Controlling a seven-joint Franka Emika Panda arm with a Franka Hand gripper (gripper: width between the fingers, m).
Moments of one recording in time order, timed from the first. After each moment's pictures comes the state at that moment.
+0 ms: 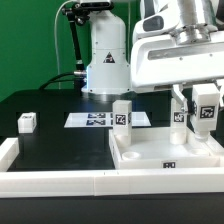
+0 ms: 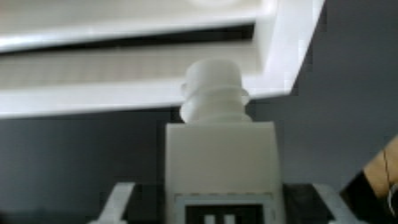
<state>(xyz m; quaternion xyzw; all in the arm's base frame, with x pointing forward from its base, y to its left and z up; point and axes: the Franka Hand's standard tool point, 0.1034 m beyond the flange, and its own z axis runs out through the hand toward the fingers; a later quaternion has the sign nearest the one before) 0.616 0.109 0.100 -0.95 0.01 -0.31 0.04</state>
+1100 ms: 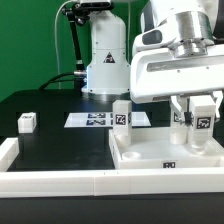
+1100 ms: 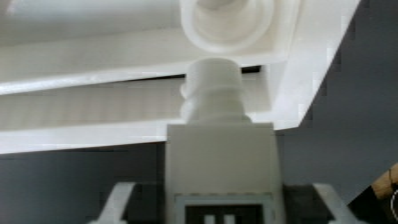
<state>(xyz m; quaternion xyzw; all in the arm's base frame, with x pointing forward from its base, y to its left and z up) 0.607 0.110 0.086 -0.96 0.01 -0.29 0.03</state>
